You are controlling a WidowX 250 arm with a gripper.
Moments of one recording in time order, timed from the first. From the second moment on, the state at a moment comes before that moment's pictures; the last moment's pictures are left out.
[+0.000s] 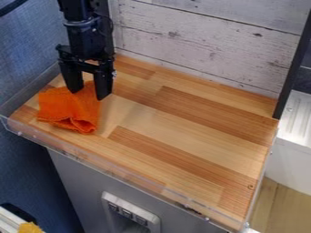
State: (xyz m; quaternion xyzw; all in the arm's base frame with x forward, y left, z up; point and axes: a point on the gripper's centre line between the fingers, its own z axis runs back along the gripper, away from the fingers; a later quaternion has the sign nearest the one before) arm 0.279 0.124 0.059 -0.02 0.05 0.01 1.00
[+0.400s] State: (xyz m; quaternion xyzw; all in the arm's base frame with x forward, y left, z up) arm 0.278 0.126 0.055 -0.02 0.04 0.06 1.00
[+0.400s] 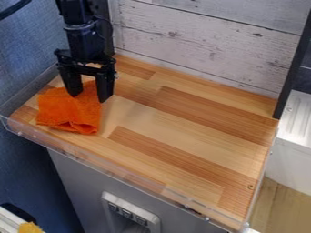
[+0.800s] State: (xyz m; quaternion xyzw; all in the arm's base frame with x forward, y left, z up) arm 0.277 0.151 0.051 -0.01 0.00 0.15 0.99
